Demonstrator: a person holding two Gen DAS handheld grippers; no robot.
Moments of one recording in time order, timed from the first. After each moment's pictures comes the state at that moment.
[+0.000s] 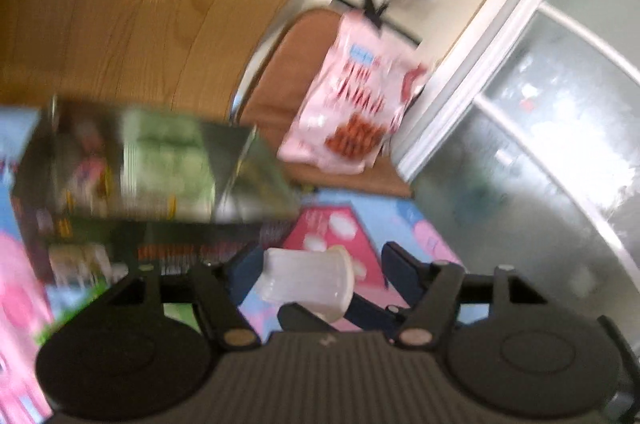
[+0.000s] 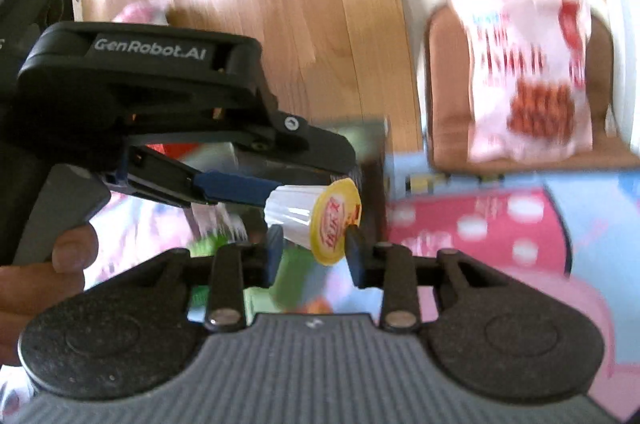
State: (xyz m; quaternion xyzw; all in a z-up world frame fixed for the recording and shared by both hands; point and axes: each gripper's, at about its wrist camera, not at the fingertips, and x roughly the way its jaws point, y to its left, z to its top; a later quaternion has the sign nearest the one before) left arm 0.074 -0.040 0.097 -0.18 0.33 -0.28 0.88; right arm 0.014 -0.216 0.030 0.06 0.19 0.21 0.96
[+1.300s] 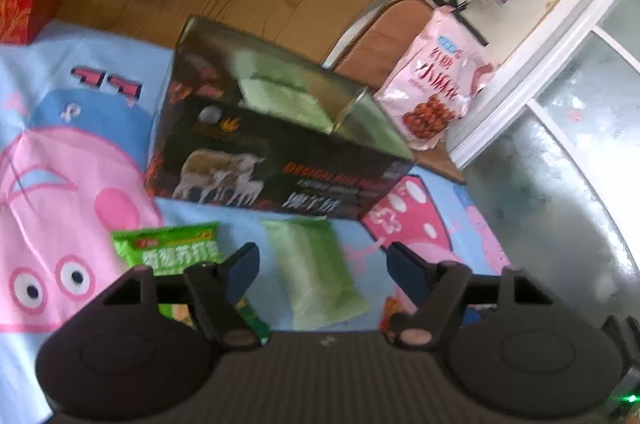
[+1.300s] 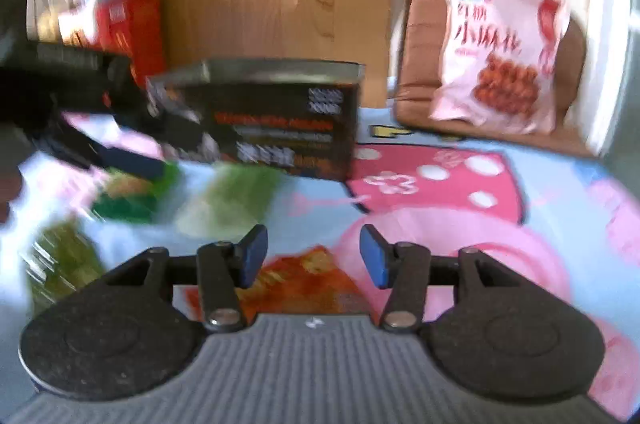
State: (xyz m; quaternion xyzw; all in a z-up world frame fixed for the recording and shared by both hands) left arm 0.054 0.022 0.042 -0.22 0.38 -0.23 0.87; right arm -0.009 -0.218 0.014 0.00 0.26 0.17 0.95
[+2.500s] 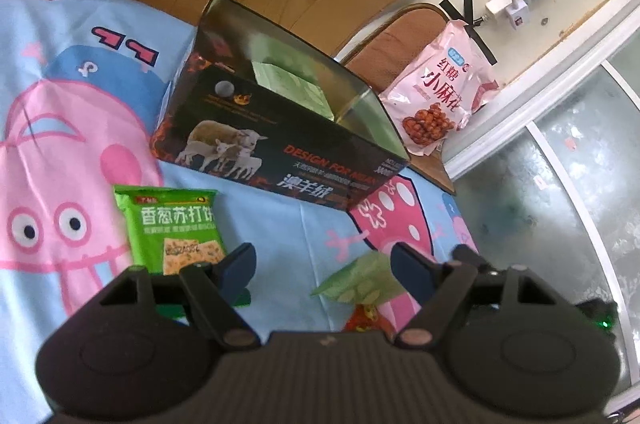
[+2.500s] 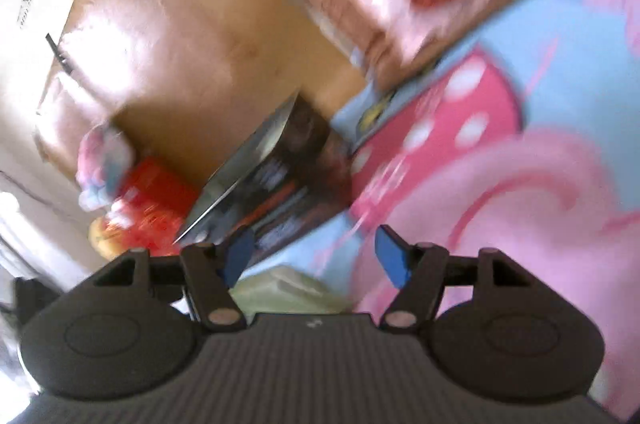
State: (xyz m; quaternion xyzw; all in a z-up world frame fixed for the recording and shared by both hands) left arm 0.045 0.029 0.041 -0.28 0.40 -0.21 0.85; right arm 0.030 -0.307 0.020 0.34 0.28 0.18 0.88
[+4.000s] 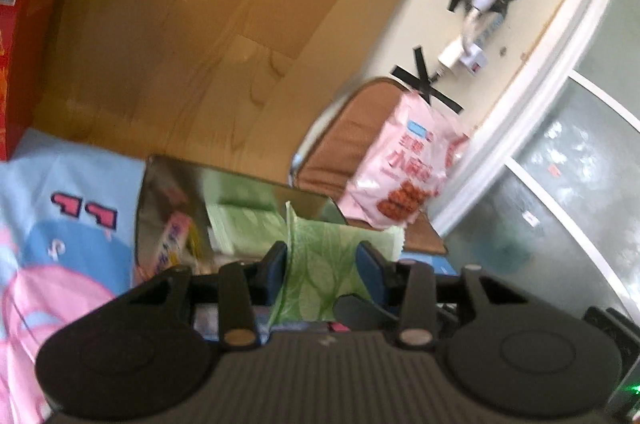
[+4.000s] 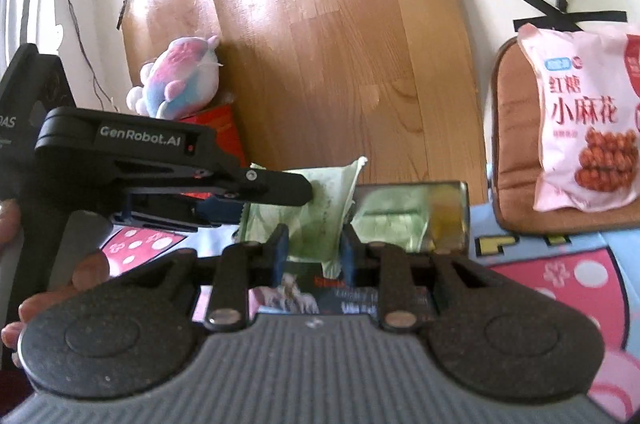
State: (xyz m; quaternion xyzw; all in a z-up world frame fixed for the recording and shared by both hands) left arm 0.091 0.026 0.110 -0.22 0.30 -0.22 0.90; right arm 0.055 -0.185 0.072 0.08 0.18 0.28 0.94
